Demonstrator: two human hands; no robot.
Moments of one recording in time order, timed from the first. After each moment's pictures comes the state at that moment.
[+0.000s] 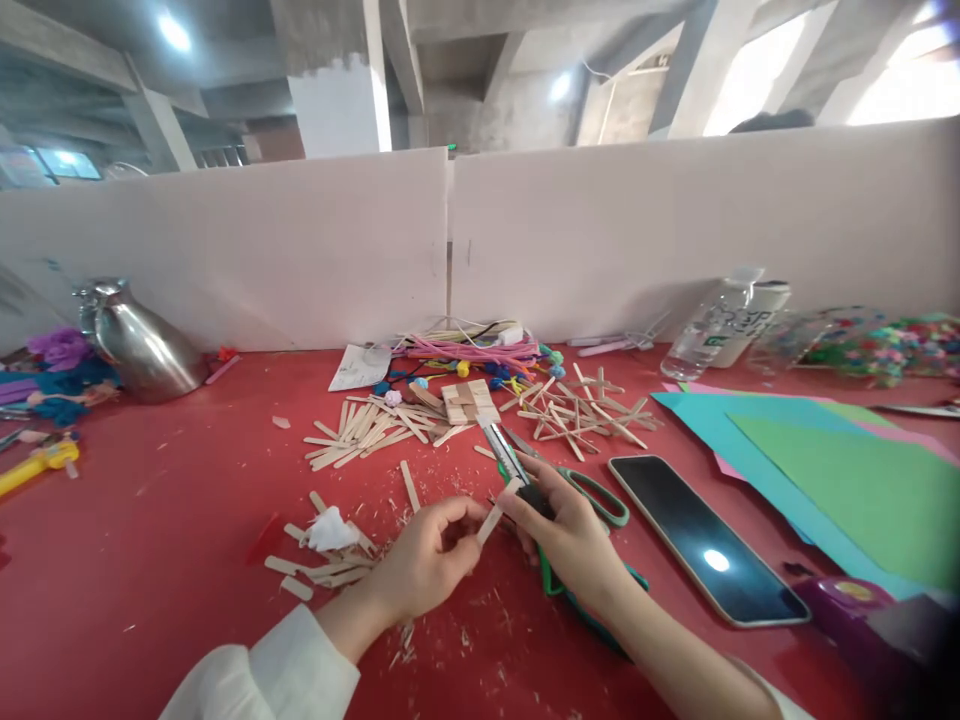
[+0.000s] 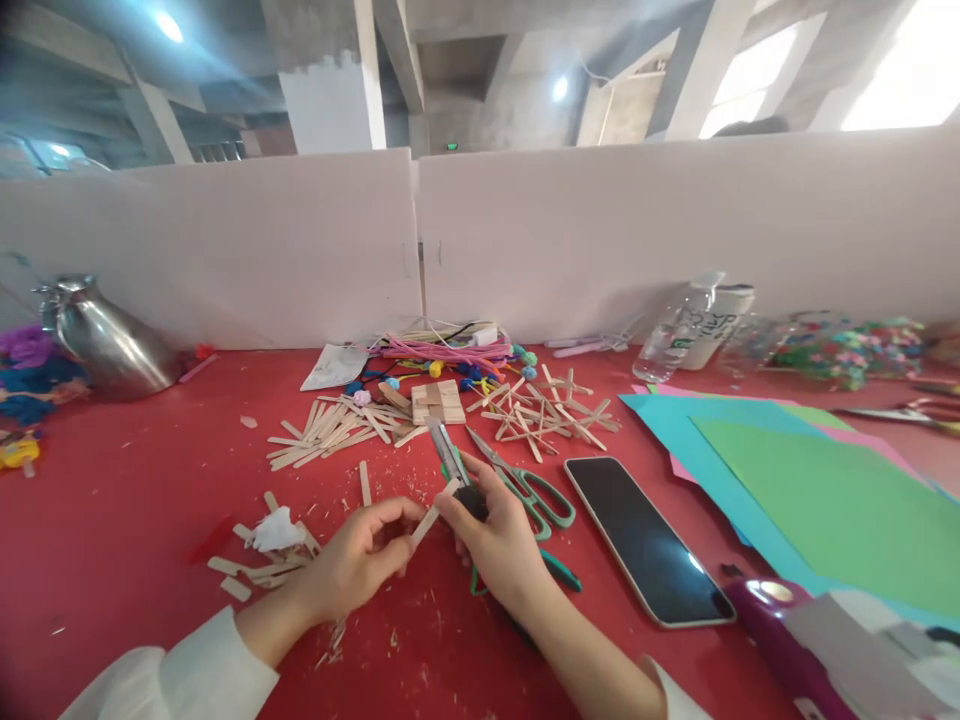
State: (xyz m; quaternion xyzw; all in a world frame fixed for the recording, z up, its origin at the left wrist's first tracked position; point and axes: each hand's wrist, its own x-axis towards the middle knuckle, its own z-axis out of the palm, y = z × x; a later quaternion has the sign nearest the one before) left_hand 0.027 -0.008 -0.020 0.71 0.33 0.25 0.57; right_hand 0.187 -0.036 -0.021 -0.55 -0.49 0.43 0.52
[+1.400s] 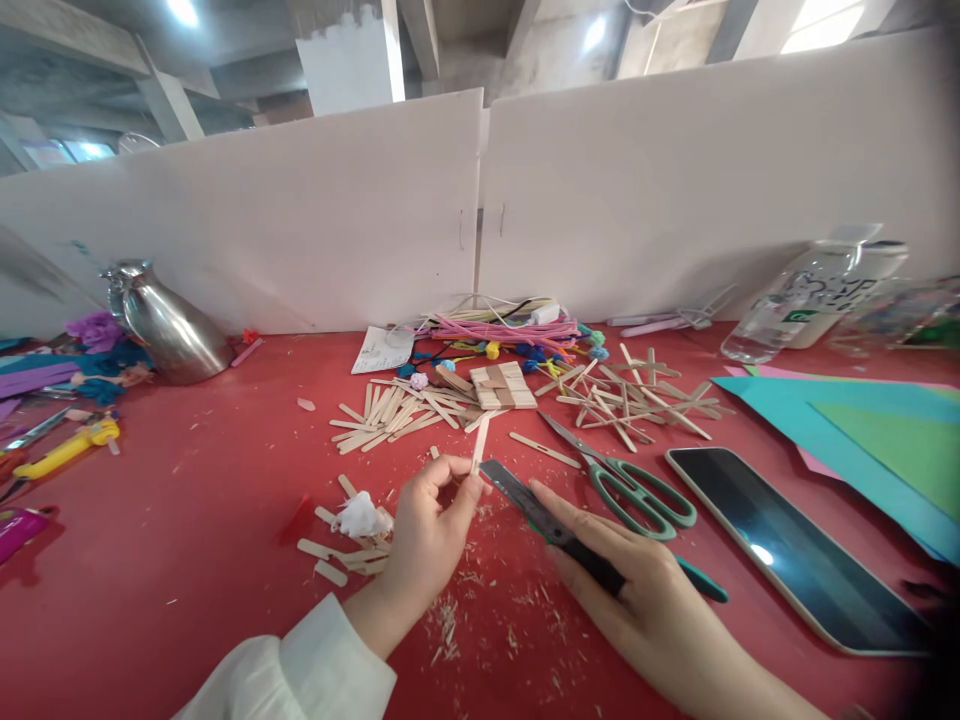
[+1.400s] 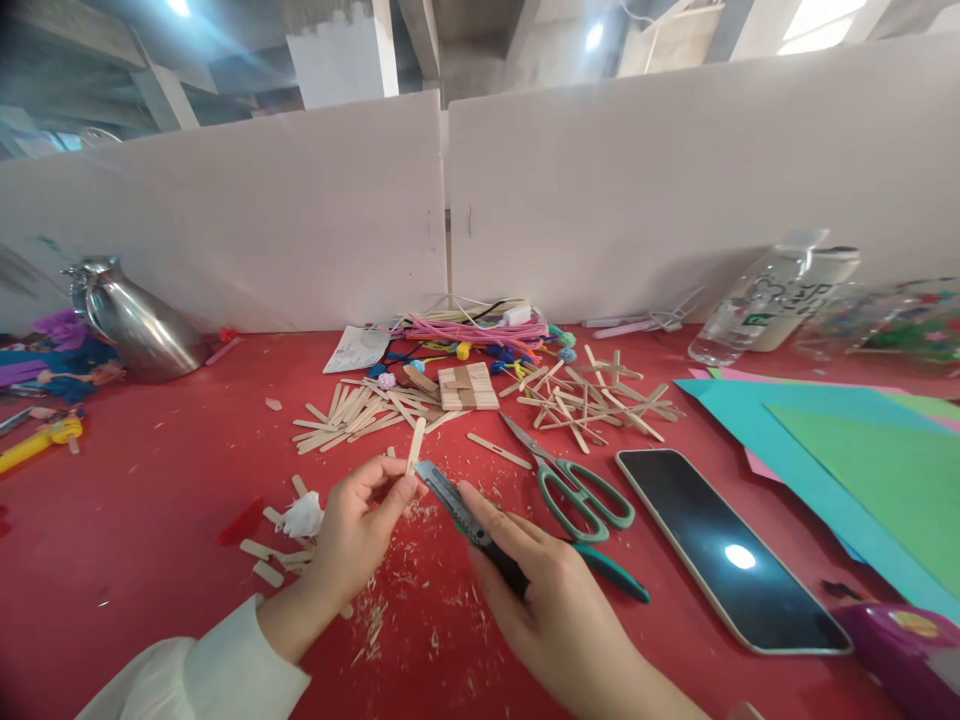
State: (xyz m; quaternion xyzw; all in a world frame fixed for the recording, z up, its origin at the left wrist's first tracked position) left_hand 0.016 -0.002 -0.019 0.65 0.46 0.42 0.42; right_hand 0.186 -0.065 -0.017 -0.53 -0.74 0.16 0.38
